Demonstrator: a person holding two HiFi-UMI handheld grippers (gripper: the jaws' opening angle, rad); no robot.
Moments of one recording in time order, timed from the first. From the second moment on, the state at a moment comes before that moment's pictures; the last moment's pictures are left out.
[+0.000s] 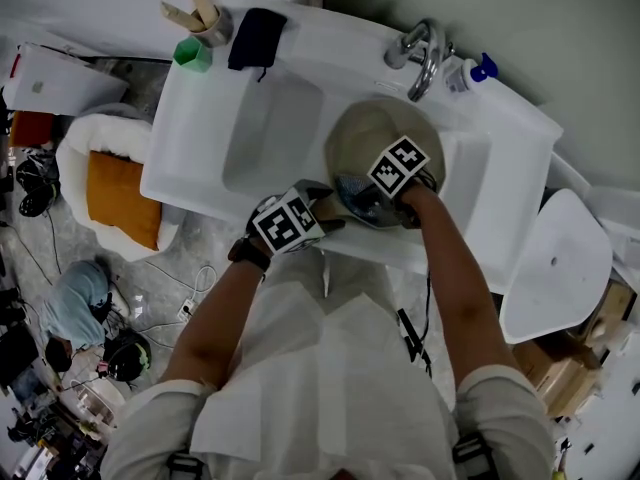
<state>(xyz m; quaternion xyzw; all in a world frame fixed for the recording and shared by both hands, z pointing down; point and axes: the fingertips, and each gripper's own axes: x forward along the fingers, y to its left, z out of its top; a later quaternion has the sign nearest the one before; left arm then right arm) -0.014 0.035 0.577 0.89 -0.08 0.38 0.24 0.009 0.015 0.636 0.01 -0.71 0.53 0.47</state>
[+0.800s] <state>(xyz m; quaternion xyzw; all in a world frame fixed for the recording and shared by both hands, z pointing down) -0.014 0.036 0.576 0.89 -0.08 0.39 0.24 0.145 0.016 0.663 -0.01 -0.58 0.28 0.77</state>
